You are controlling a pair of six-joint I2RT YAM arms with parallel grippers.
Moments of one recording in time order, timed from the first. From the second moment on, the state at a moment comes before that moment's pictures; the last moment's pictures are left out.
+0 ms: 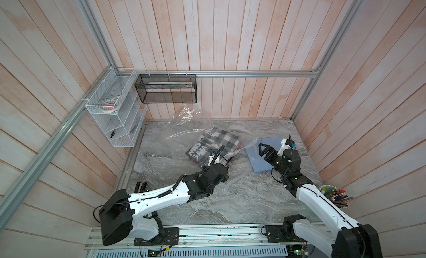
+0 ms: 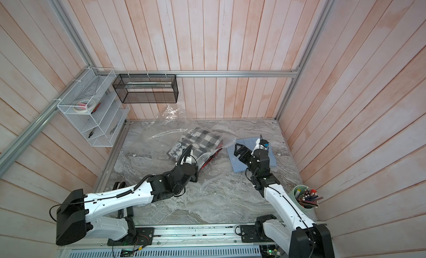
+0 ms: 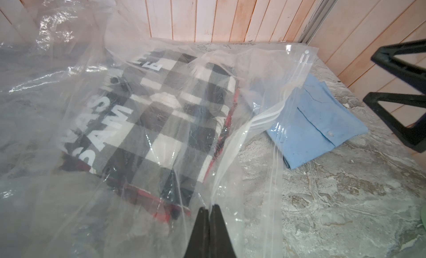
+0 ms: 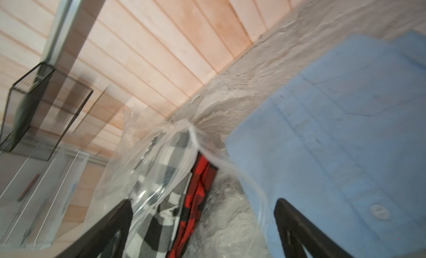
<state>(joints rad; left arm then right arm) -1.06 1.37 0.92 -0.18 -0.57 -0.56 0.27 1.01 0.55 0.15 -0.04 0.78</state>
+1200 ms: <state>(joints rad) -1.08 1.30 0.92 -0.05 -0.58 -0.54 0.57 1.67 0.71 0.56 -0.09 0.90</state>
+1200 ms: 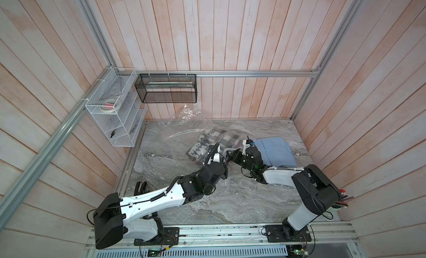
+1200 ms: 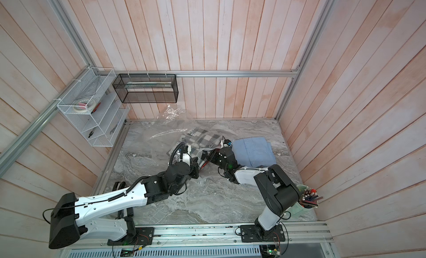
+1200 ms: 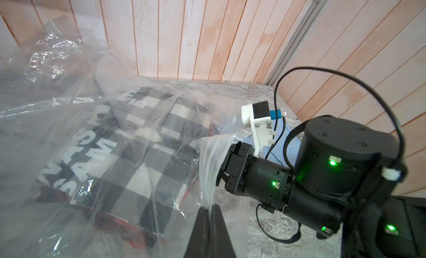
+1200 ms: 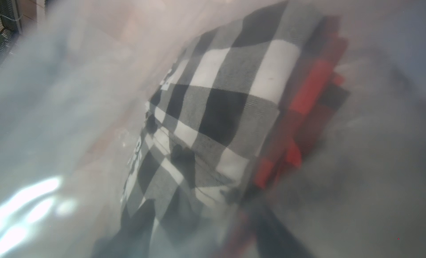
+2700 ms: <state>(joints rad) -1.08 1.34 0.92 -0.07 -0.58 -0.54 0.53 1.82 0.82 0.61 -0.16 0.92</state>
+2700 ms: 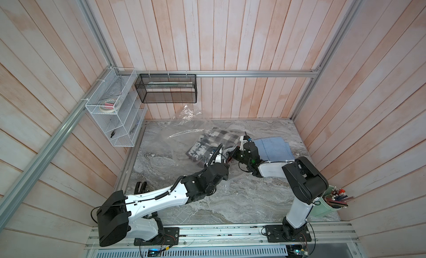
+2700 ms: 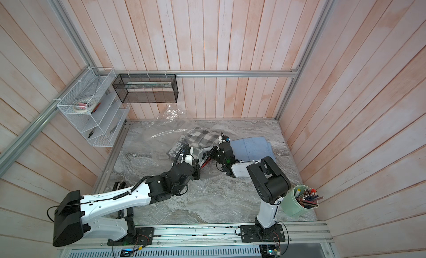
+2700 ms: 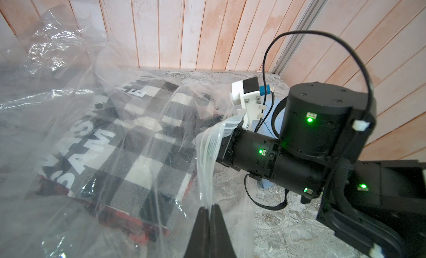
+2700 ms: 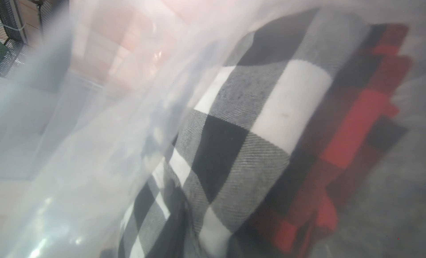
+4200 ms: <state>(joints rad) -1.08 1.34 0.92 -0.06 -0.59 -0.55 0.54 1.33 0.63 0.48 -0.24 0.91</state>
